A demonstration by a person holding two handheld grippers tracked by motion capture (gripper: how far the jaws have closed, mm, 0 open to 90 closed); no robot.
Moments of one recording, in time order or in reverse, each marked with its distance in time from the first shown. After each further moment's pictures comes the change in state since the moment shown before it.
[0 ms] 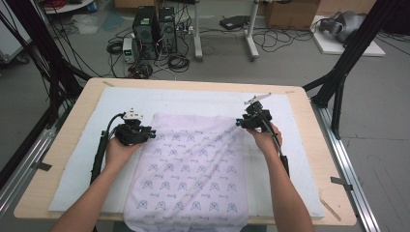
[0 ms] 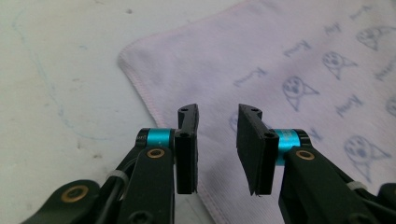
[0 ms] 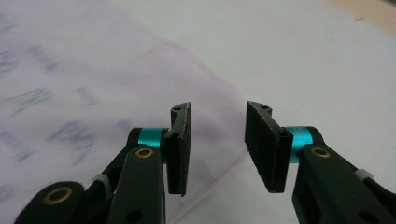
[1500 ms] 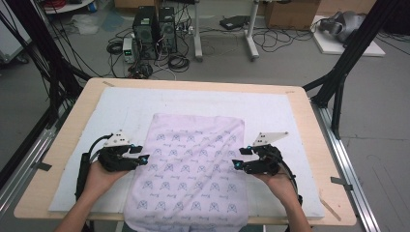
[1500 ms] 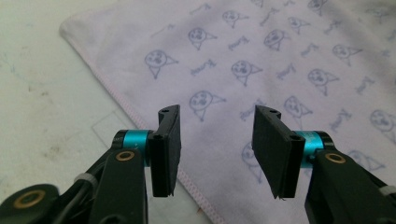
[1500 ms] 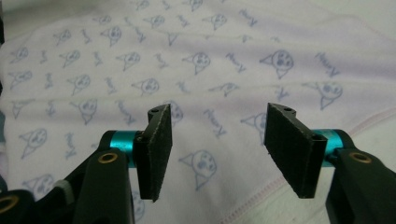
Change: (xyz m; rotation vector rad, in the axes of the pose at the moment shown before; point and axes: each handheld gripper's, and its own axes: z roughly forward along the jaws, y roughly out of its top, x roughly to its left) left arm -0.040 -0.037 -0.063 -0.064 -0.103 0.086; right arm 0.074 -0.077 -0.074 -0.149 0.304 -0.090
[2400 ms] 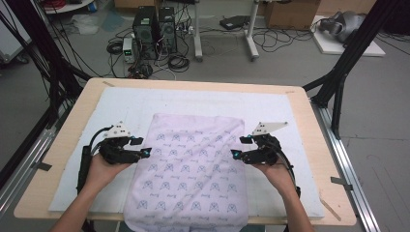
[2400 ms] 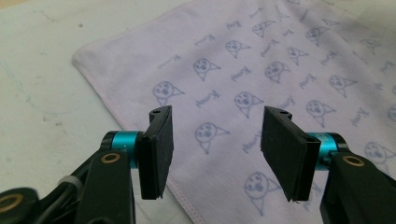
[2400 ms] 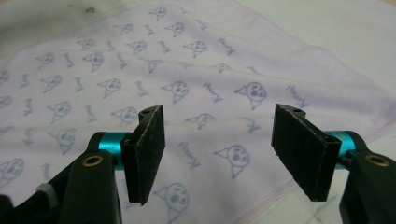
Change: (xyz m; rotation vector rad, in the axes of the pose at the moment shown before) left arm 0.009 0.022 0.001 -0.030 0.009 -0.015; right arm -0.016 0.023 0.002 -0.024 -0.035 -0.012
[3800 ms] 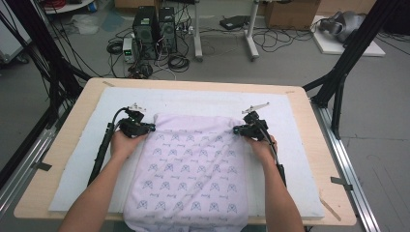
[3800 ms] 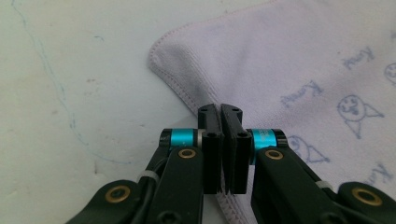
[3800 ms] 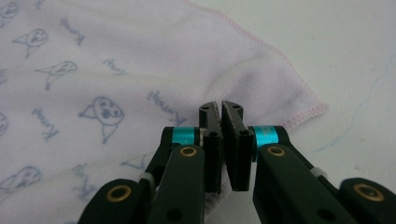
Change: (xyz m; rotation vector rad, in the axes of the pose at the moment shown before) left arm 0.072 0.014 0.086 0.118 0.129 -0.155; right arm -0.083 0.007 0.077 0.154 -0.160 0.170
